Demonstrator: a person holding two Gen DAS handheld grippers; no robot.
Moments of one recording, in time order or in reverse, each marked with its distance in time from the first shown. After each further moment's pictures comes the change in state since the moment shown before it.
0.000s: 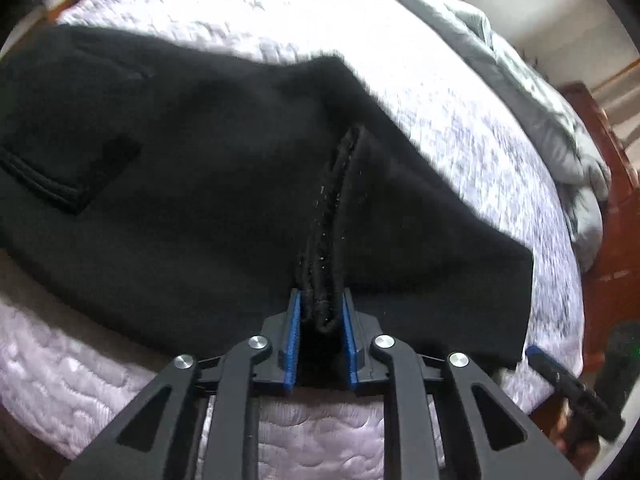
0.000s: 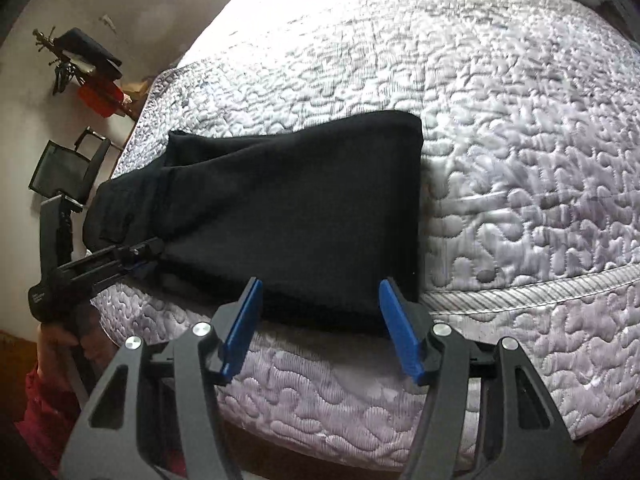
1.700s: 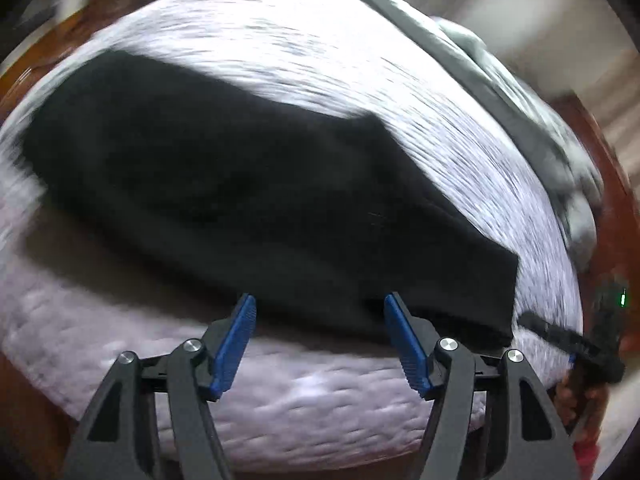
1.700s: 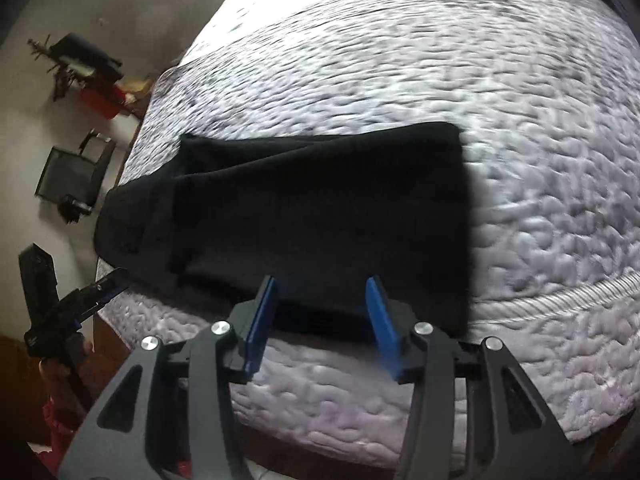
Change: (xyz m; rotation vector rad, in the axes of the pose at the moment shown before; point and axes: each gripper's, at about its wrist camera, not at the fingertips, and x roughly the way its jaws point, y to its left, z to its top) left arm -0.086 0.075 -0.018 -0.041 -0.117 0.031; right arm 0.015 0.024 0.022 0.014 0.040 0.048
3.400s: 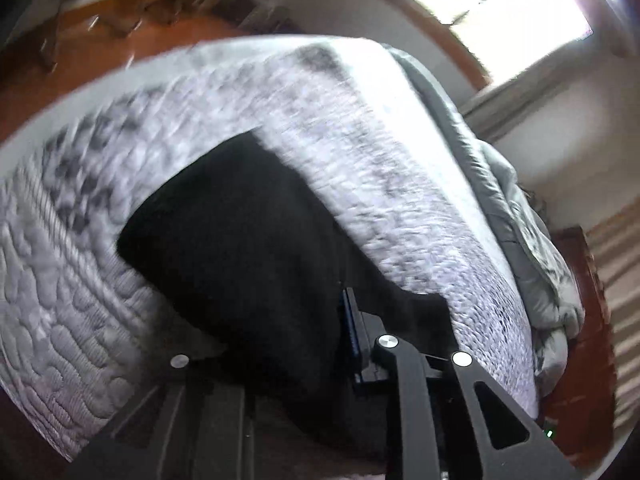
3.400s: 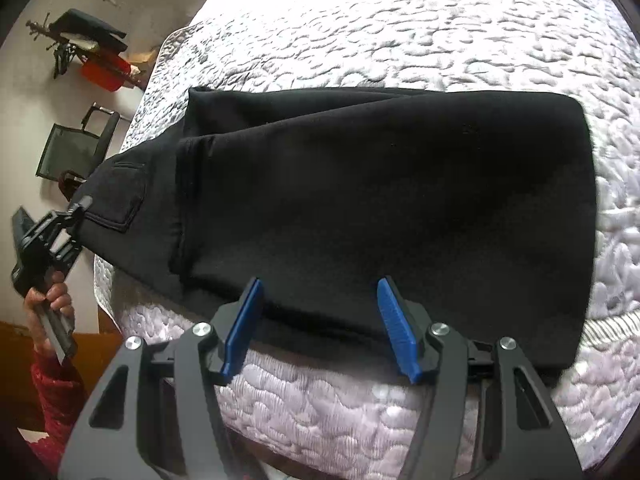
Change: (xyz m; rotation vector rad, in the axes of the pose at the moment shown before) left arm -0.029 0.087 0.081 -0.223 -0.269 -0.092; right arm 0.055 0.035 0.008 -0.008 0.096 0.013
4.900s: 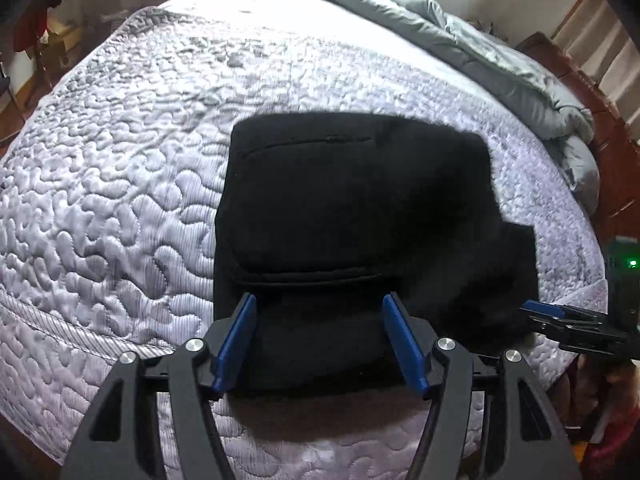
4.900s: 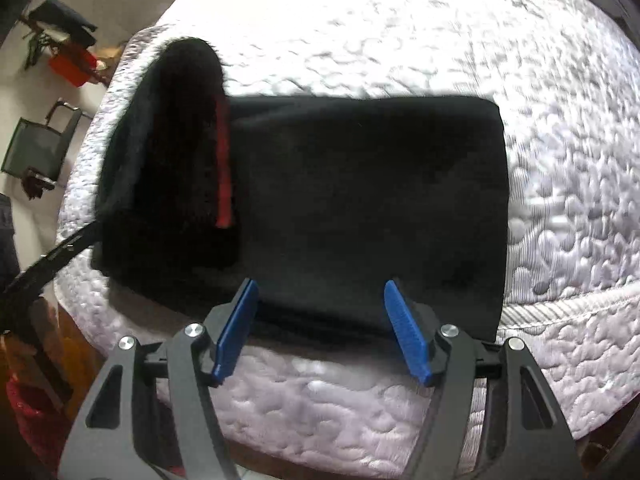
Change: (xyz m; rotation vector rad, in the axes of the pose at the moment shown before) left arm 0.063 -0.125 -0.103 0.498 0.299 0.049; right arm -0.028 -0.006 -0.010 -0.031 -0.024 -0.146
